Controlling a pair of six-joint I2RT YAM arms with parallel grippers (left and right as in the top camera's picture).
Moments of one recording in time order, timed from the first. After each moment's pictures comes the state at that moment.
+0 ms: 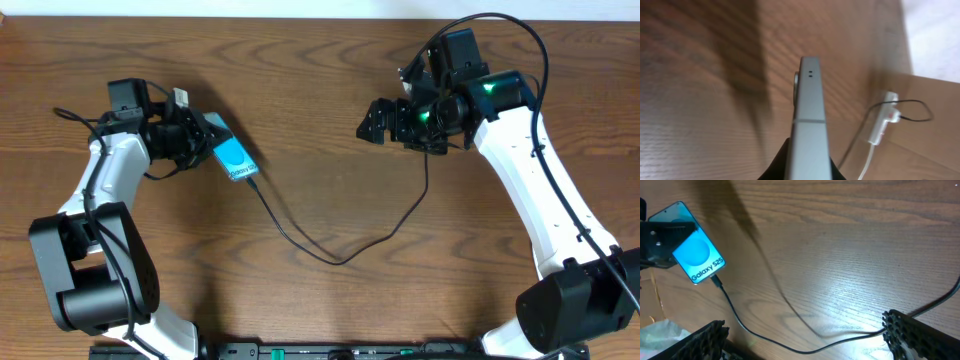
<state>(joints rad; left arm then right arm) 0.20 1.81 1.18 -0.55 0.76 -0.50 0.29 1.73 1.62 -1.08 -0.45 0.38</state>
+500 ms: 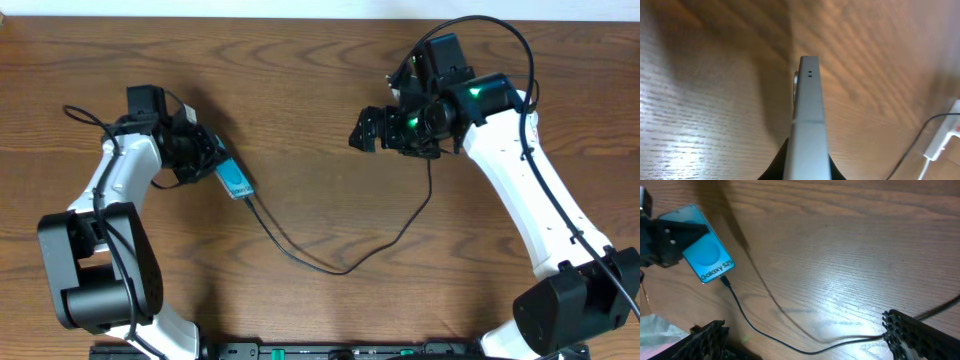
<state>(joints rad) 0.15 1.81 1.14 -0.64 0.52 -0.45 0.34 1.73 1.62 -1.10 -0.41 0.38</state>
